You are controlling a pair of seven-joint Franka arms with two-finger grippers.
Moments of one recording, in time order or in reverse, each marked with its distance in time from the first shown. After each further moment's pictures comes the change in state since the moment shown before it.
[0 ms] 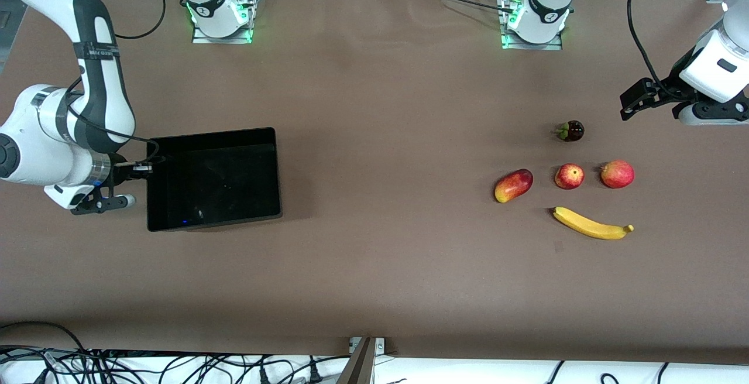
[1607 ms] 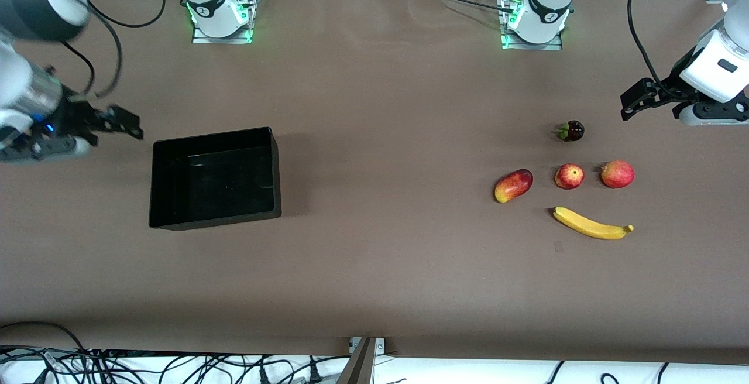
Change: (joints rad) left arm 0.001 0.000 0.000 0.000 0.000 0.000 0.000; right arm 0.121 -0.415 0.034 0.102 -0.145 -0.296 0.227
